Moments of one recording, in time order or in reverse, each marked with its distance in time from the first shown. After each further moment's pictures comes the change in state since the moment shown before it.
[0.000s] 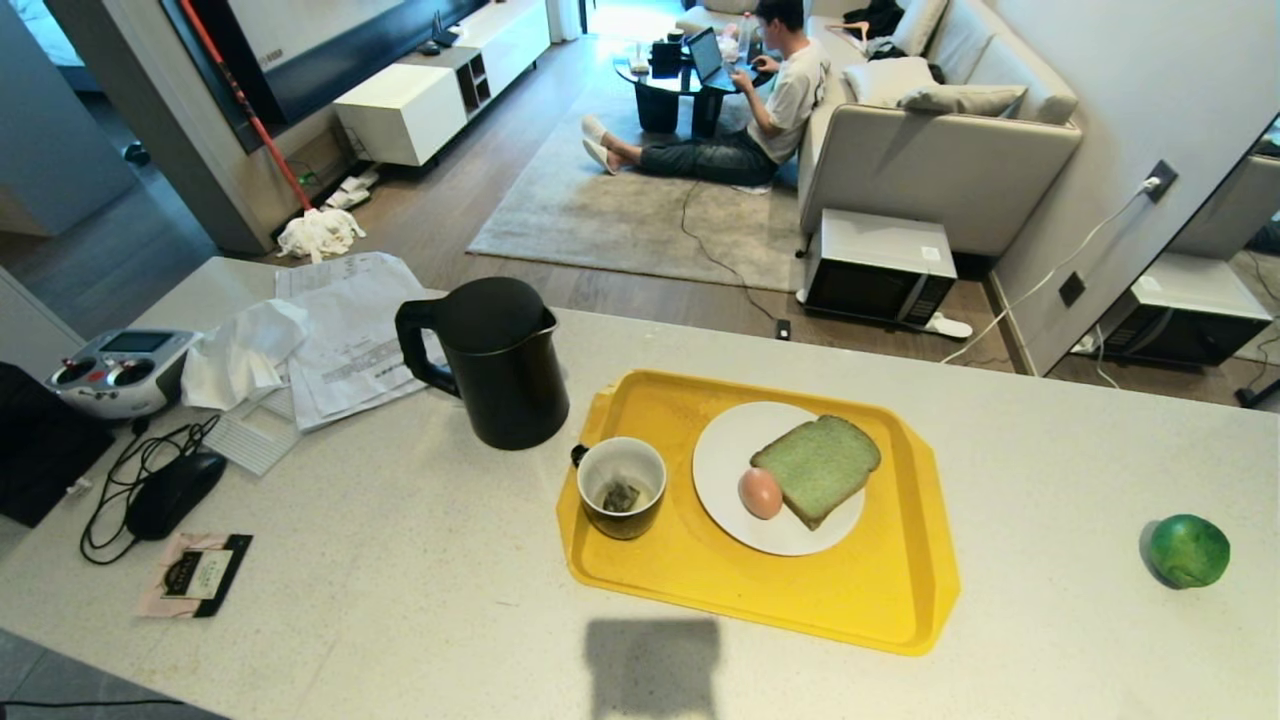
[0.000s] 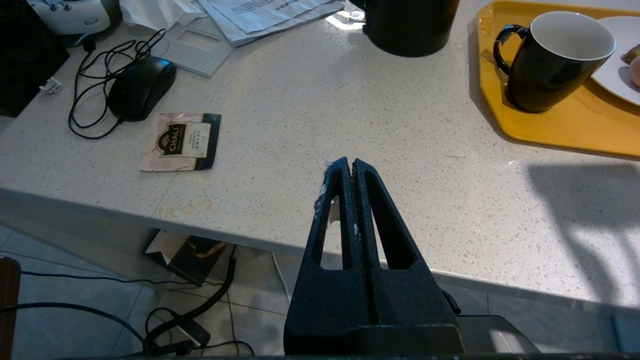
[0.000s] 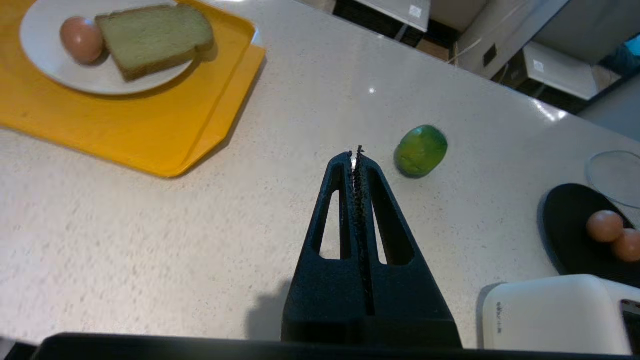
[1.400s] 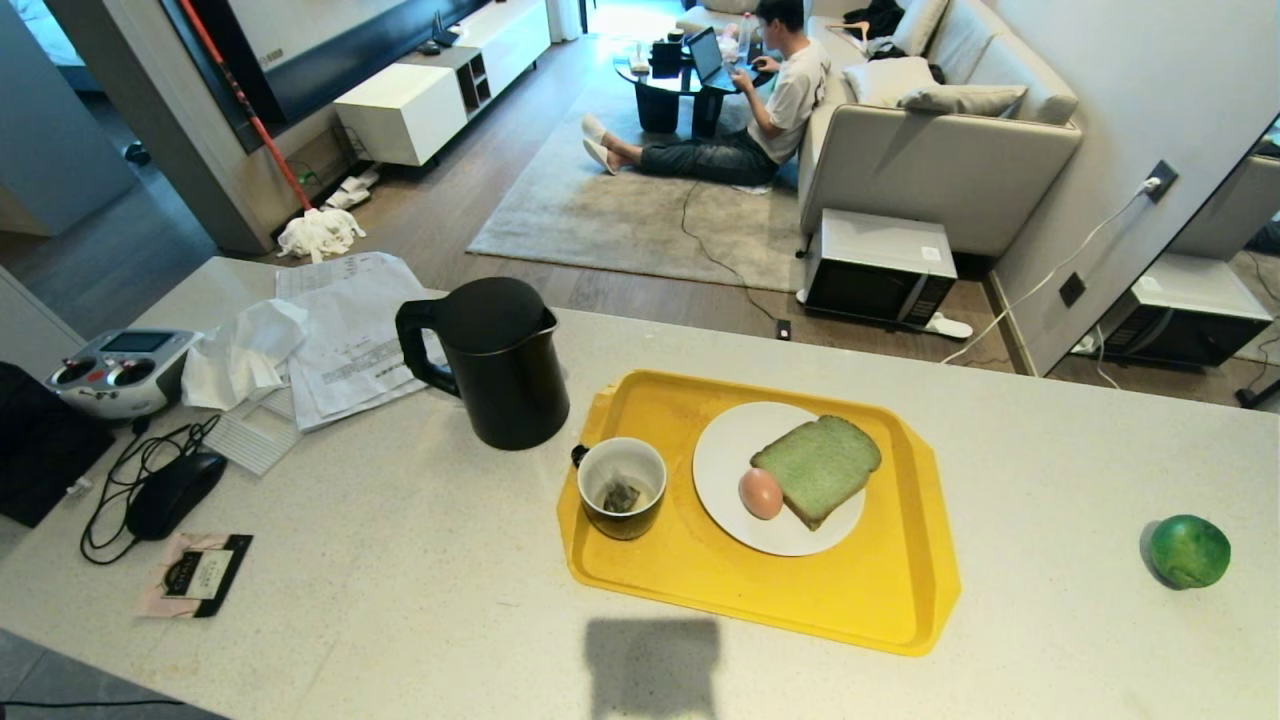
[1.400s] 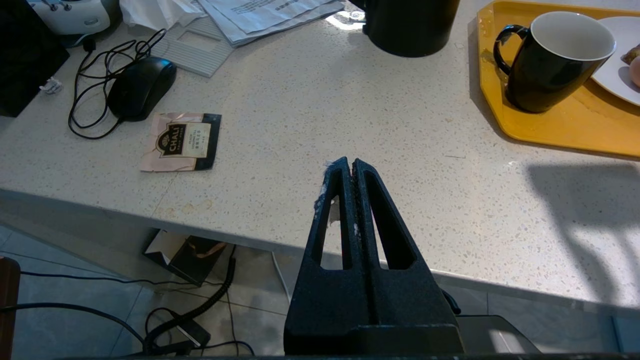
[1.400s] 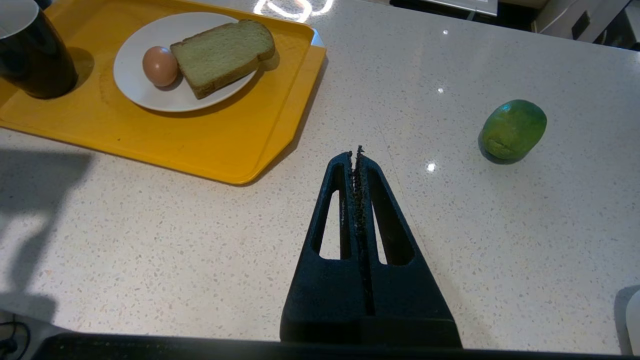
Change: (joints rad) left arm 0.000 0.000 0.000 0.000 0.000 0.000; right arm -0.009 -0.081 0.211 -0.156 0.130 0.209
